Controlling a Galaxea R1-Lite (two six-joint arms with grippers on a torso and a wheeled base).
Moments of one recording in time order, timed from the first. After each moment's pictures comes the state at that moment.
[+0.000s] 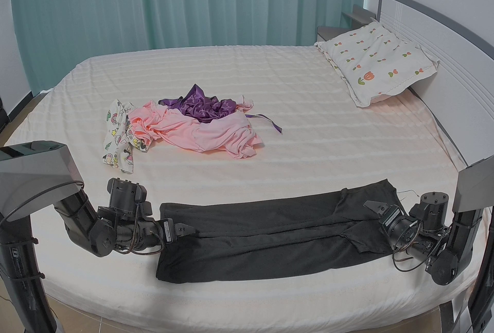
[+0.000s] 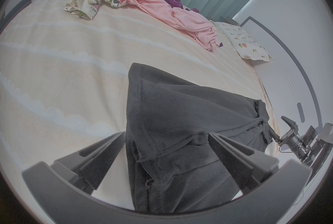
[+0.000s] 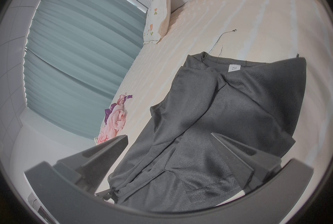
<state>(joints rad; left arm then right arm) -0.23 2.17 -0.66 -0.70 -0.23 -0.42 0.22 2.16 -0.18 -1.55 -0.02 1.00</state>
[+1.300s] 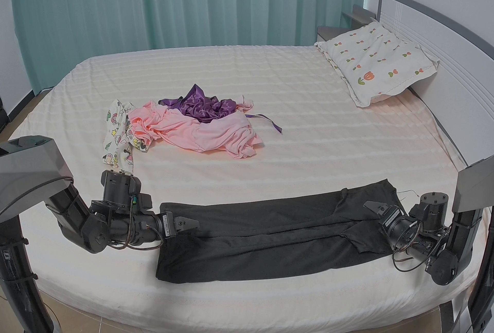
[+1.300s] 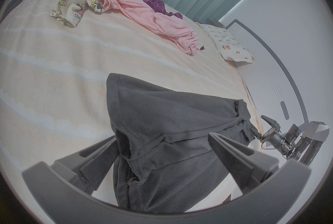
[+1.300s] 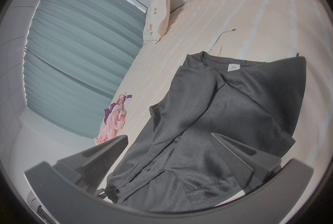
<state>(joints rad) -0.22 2.10 -0.66 -0.69 -0.36 -0.42 0.22 2.17 -0.18 -1.55 -0.02 1.00</state>
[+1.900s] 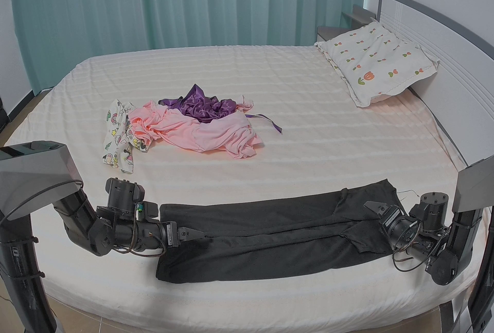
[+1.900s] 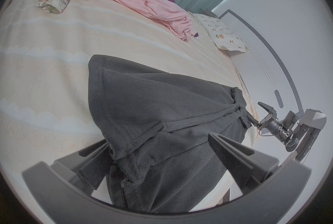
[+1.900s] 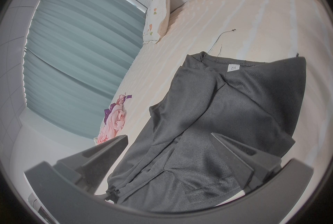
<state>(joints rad) -0.21 2.18 -0.67 -0.70 -0.47 -0.35 0.21 2.17 -0.18 -1.55 -0.02 1.00</state>
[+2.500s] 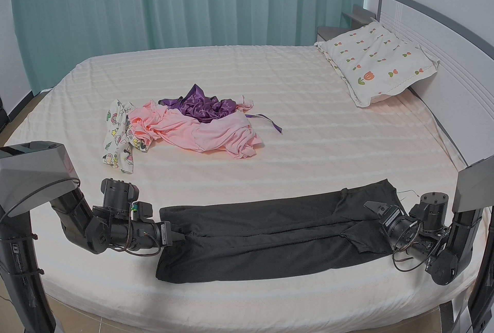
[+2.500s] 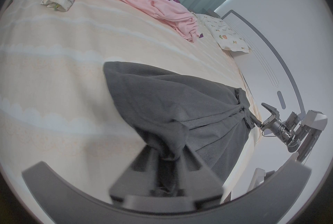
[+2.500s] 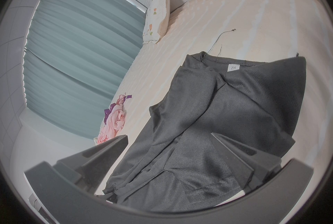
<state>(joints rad) -0.17 2.19 -0.67 -0.70 -0.47 -0.32 0.21 2.17 -0.18 -1.55 -0.02 1.00</state>
